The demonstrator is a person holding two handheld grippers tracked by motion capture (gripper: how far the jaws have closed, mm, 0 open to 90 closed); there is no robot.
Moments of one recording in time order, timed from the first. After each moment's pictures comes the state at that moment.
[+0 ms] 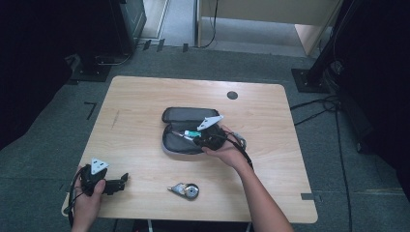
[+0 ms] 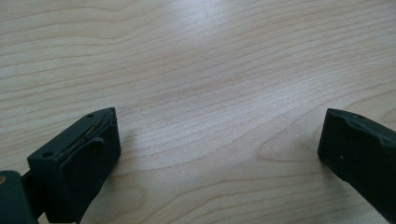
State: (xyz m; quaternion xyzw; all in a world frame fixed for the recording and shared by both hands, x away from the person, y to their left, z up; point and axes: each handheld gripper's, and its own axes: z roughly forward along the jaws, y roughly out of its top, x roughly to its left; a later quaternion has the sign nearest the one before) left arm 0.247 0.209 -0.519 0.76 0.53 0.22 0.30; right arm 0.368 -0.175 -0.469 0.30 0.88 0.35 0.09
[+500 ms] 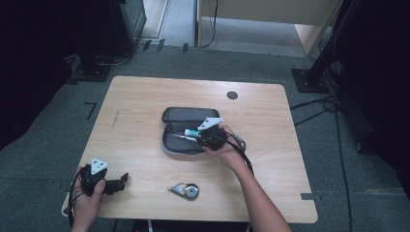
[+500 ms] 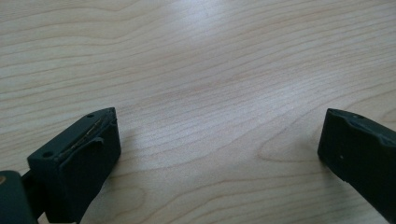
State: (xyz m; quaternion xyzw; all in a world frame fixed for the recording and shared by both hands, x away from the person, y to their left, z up) left arm 0.247 0.209 -0.519 0.76 0.53 0.22 0.30; right arm 0.366 -0.175 -0.470 0.32 0.87 0.34 0.16
